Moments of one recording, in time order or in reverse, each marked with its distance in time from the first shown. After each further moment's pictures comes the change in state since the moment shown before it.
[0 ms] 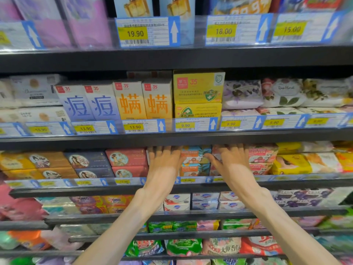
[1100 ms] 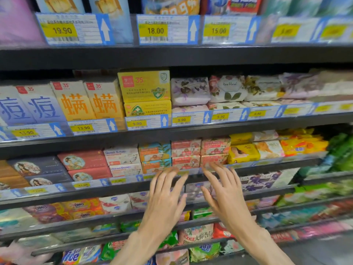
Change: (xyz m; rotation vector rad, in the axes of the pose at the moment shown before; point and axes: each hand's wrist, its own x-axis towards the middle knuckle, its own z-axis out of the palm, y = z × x) left_hand -0.080 0.107 -0.006 -0.272 -0.227 0.151; right_hand -0.121 0.085 -0.016 0.015 -0.034 -0.088
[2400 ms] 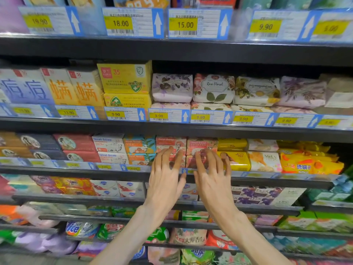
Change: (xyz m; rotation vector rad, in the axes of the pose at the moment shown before) left_hand 0.071 0.067 0.026 0.201 0.007 -0.291; right_hand 0.045 0.055 0.003 -0.139 0.028 -0.130
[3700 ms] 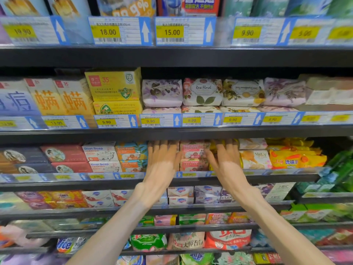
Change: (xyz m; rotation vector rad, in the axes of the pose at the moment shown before) left_hand 0.057 -0.009 -0.002 -0.054 0.191 0.110; right_hand 0.037 0.055 -0.009 0.251 0.208 0.161
